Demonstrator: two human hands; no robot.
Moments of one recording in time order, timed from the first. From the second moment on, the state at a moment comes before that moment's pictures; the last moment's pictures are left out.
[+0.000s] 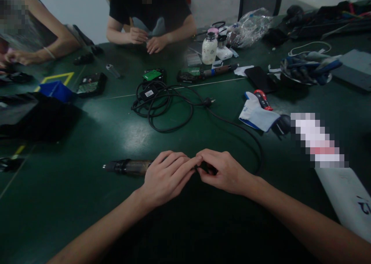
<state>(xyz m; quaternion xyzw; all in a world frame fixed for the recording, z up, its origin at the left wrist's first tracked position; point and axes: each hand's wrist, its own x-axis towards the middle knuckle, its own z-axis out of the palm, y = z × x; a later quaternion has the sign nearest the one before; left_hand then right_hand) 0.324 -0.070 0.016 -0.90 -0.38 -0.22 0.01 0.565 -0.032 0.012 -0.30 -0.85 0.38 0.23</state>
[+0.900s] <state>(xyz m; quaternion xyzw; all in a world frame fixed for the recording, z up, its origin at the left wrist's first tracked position) 0.325 -0.071 0.015 -0.90 -0.36 -0.23 0.00 0.566 -0.033 0.009 -0.30 -0.84 0.38 0.23</state>
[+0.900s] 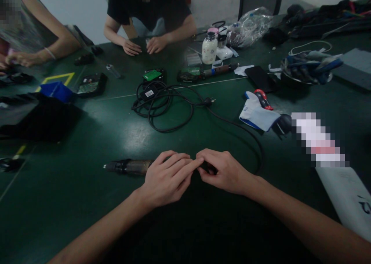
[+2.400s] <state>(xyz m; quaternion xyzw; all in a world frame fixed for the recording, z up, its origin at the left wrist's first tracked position) 0.325 -0.070 0.016 -0.90 -0.37 -0.21 0.00 0.565 -0.034 0.009 -0.30 -0.84 0.38 0.24</state>
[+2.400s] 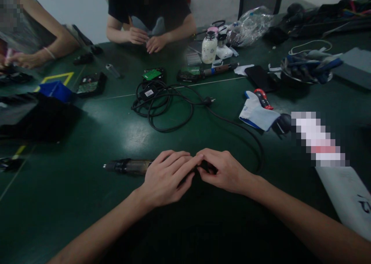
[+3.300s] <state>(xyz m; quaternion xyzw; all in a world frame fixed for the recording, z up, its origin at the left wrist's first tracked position) 0.326 -0.069 0.018 -0.90 -0.38 -0.21 -0.01 0.564 -0.035 0.008 -0.30 -0.84 0.37 0.25</state>
